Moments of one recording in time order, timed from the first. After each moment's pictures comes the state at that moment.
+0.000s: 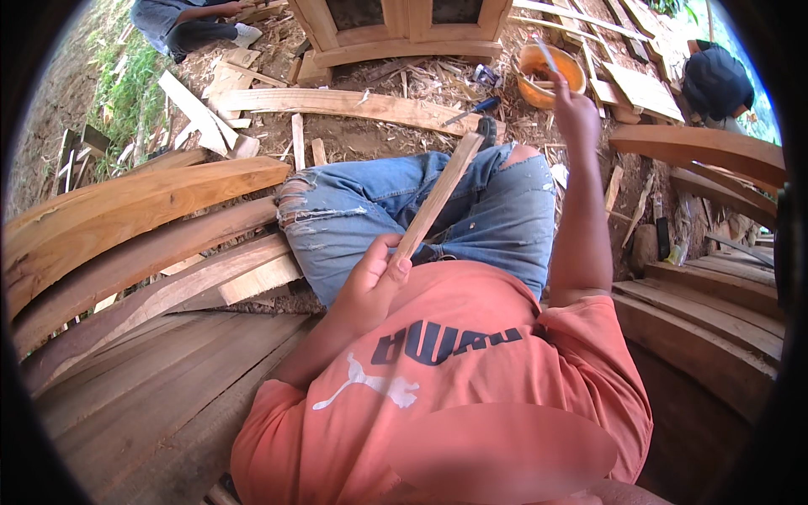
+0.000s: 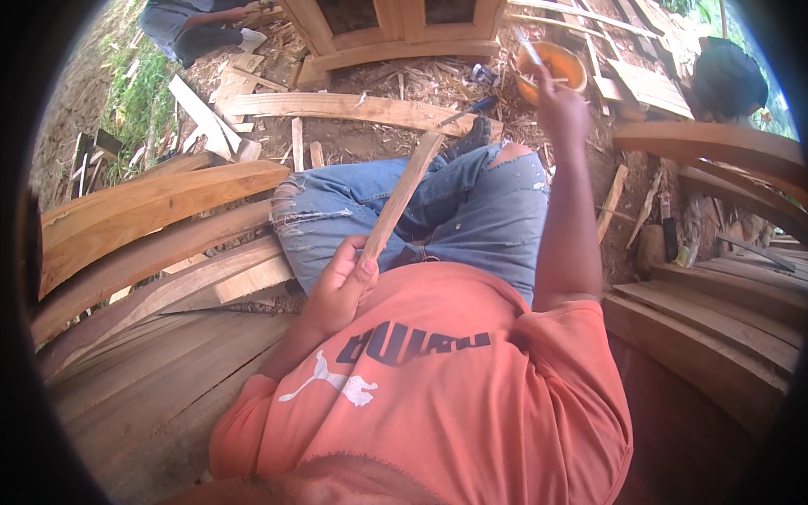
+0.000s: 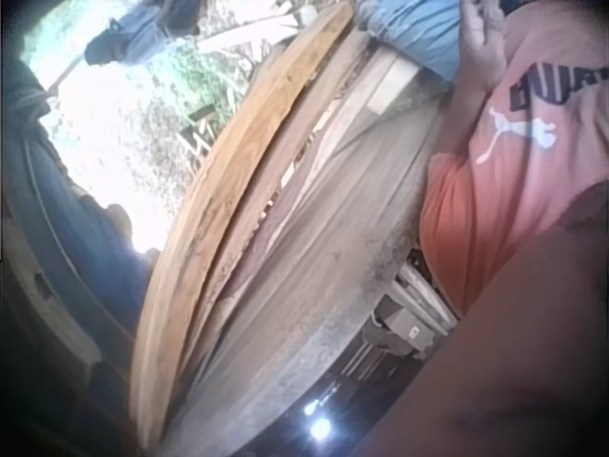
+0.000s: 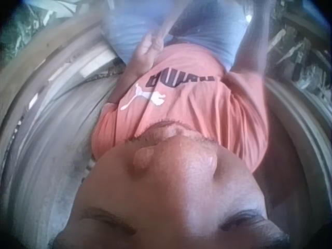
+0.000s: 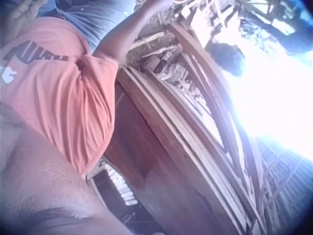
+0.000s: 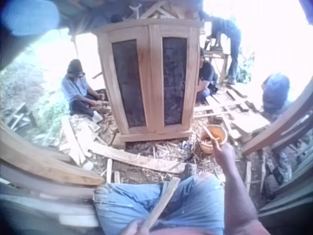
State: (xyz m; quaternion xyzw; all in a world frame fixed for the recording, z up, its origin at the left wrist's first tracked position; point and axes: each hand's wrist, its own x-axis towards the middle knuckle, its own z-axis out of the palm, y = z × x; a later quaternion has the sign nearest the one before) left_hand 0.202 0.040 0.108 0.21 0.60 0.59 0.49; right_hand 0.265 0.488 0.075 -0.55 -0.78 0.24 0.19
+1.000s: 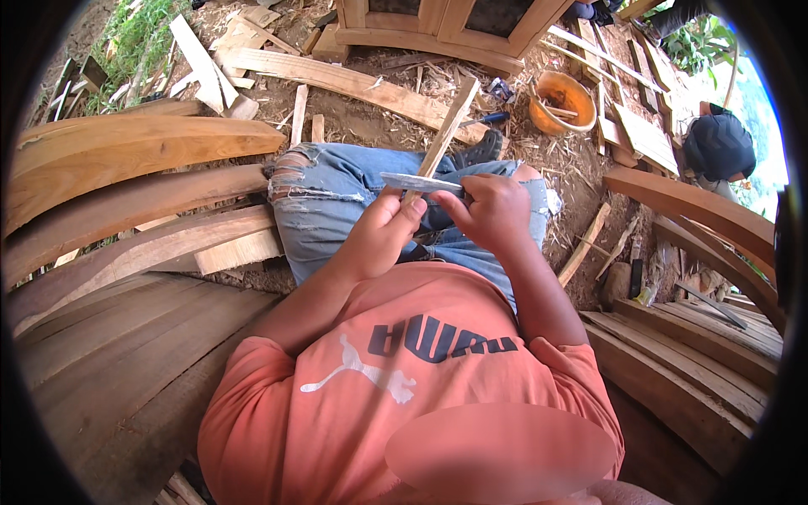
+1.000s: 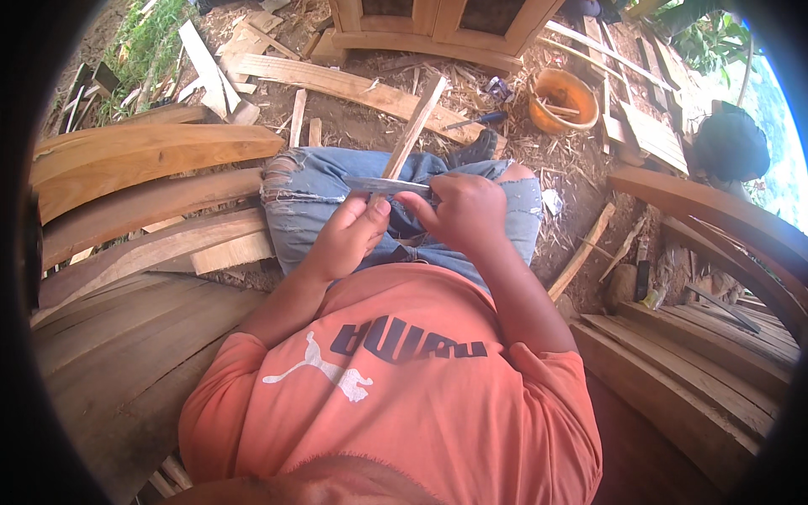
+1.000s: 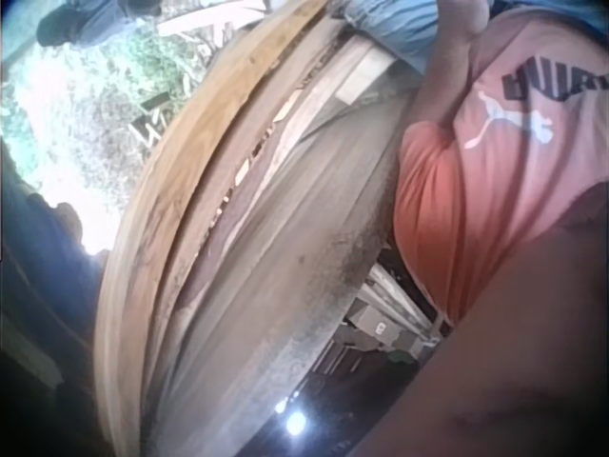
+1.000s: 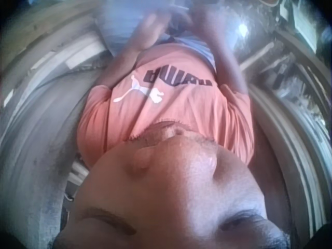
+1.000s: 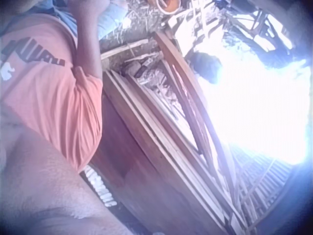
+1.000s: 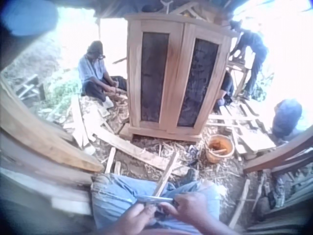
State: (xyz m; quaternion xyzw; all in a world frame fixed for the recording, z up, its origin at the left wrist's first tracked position) left_hand 0.163 0.087 0.092 0.19 0.58 0.63 0.48; right_hand 0.262 0.282 0.101 -0.12 -0.96 0.18 0.17
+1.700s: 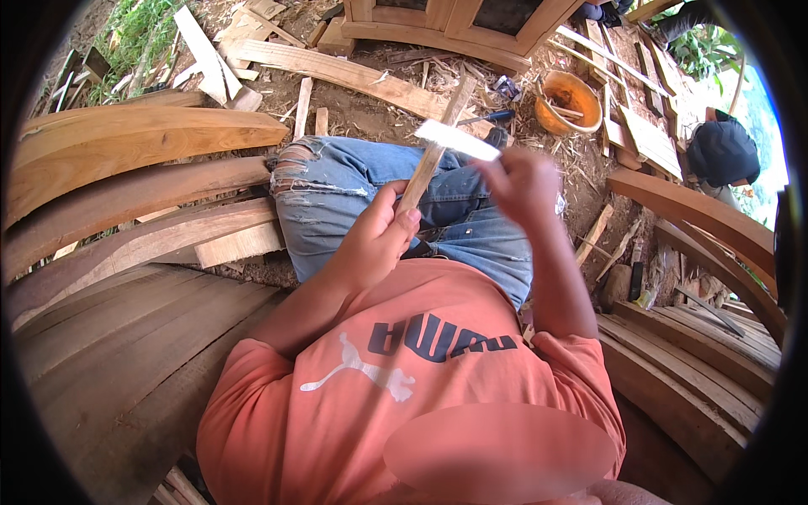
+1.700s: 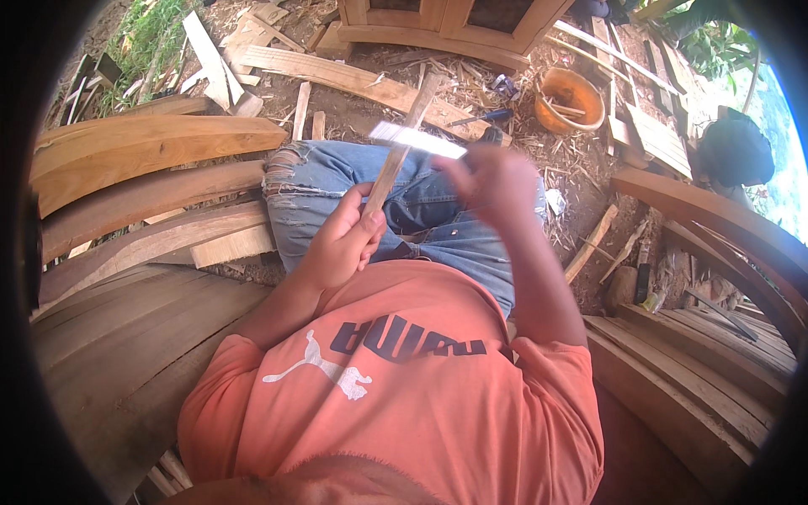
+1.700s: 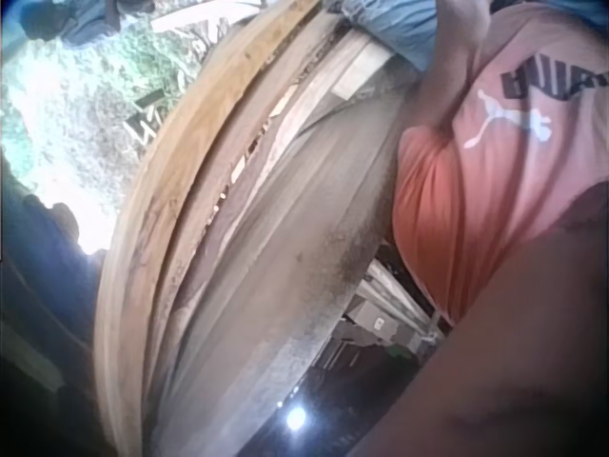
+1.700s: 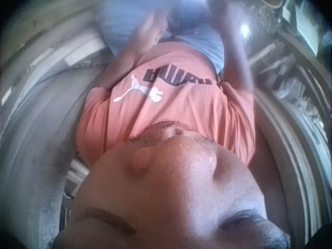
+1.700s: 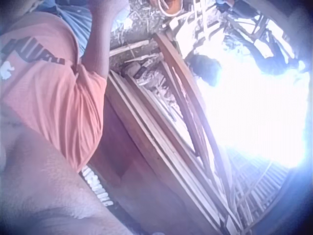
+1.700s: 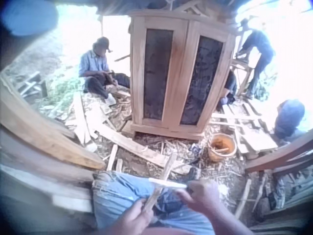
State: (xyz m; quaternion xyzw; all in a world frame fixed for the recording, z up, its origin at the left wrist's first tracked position) left_hand 0.172 0.074 0.101 0.18 0.56 0.65 0.48; right_hand 0.254 0.325 0.106 -0.18 -0.95 0.17 0.20
